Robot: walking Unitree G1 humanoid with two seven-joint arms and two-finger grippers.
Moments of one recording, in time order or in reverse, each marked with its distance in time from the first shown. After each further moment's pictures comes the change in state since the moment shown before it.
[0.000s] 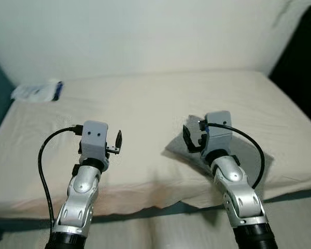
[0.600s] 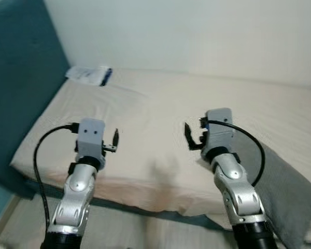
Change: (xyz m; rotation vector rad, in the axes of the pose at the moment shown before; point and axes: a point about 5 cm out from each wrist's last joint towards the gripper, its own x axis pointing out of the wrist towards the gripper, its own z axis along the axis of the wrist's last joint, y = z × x) left arm -0.001 0.004 0.003 0.007 -0.002 0.003; right arm 0.003 -0.001 0.007 -0.002 -0.018 -0.009
